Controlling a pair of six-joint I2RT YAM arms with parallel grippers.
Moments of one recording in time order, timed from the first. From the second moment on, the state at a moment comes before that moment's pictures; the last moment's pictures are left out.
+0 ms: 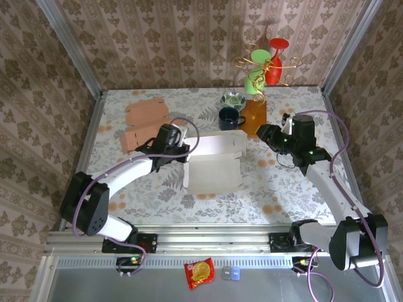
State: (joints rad) left arm -0.56 1.46 0.90 -0.26 0.10 -0.19; right arm 0.08 1.15 0.84 -0.25 -0.47 0.77
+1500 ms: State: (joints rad) left arm -0.32 1.65 1.04 -0.34 0.82 -0.15; right arm 0.11 1.28 0.94 -0.18 -0.84 0.53
